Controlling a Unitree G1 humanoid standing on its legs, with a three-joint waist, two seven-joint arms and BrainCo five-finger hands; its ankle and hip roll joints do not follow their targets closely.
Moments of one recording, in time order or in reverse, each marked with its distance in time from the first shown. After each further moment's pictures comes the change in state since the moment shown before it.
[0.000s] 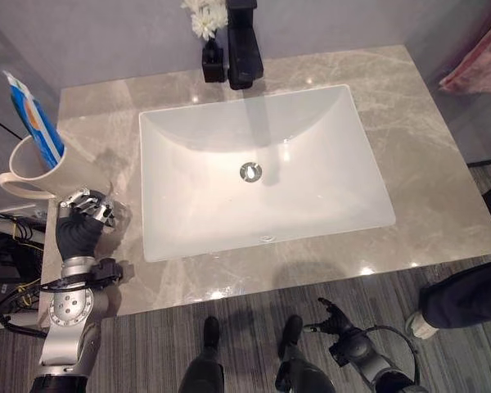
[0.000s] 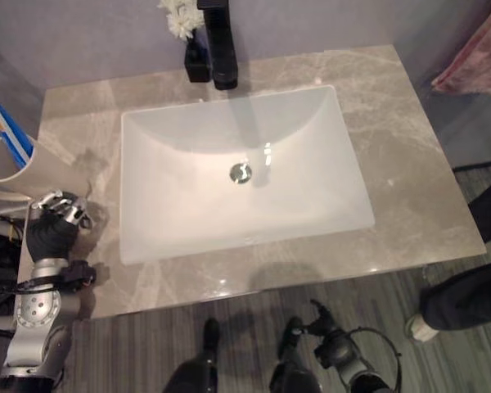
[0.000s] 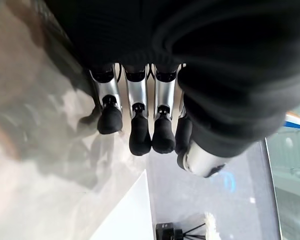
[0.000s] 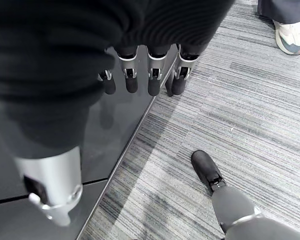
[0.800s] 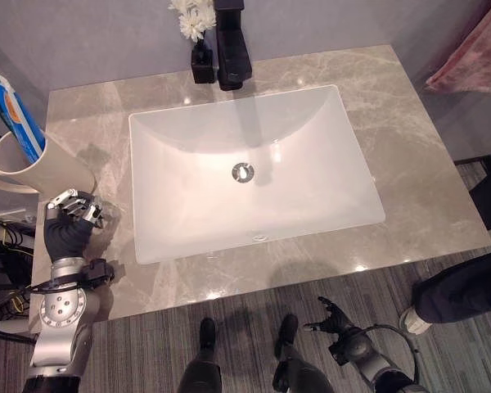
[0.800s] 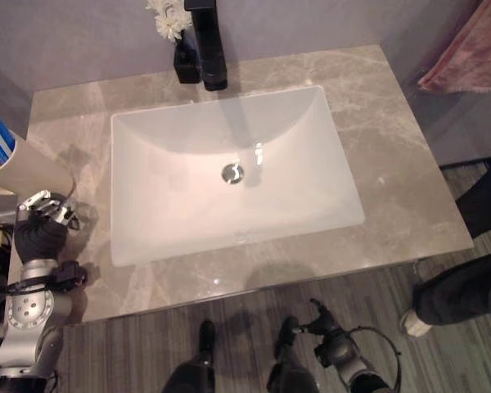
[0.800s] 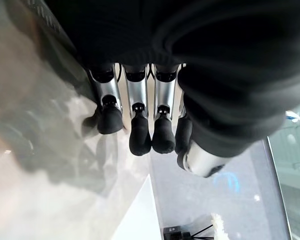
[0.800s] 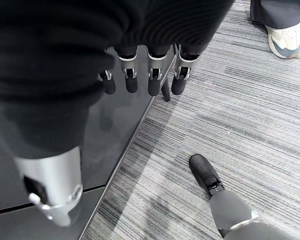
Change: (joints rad) left arm 0.082 0.023 0.008 -0.002 0.019 -0.002 0.004; right arm 0.001 0.000 0.000 0.014 0.000 0.000 0.000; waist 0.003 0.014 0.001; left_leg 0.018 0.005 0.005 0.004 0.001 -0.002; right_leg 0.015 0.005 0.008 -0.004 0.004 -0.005
